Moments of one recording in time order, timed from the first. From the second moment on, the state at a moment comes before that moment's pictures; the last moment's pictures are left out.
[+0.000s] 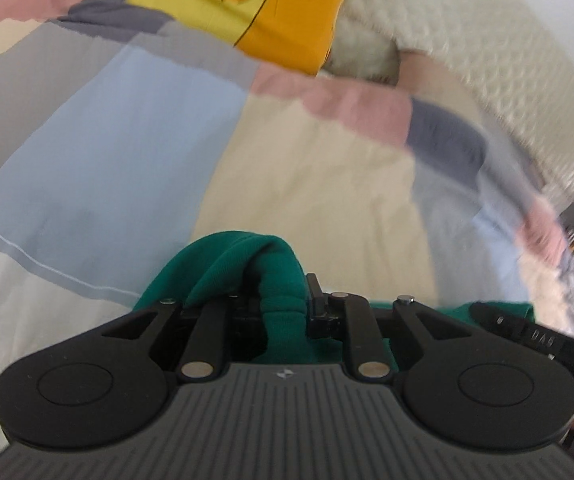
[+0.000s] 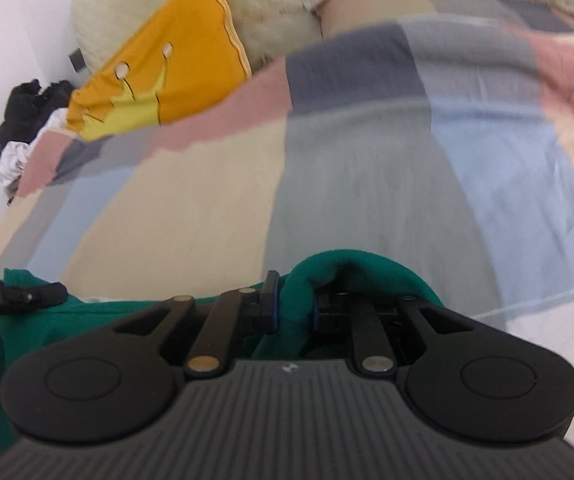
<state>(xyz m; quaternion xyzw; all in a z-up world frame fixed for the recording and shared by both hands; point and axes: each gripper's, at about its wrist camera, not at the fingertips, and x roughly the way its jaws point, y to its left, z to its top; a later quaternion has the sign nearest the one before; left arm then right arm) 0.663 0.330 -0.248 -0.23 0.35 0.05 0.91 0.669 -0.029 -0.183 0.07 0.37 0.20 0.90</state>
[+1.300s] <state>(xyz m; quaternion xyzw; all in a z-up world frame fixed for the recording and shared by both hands) 0.279 0.188 0.024 -0.10 0.25 0.05 0.96 0.349 -0.104 0.031 0.03 0.26 0.29 0.92</state>
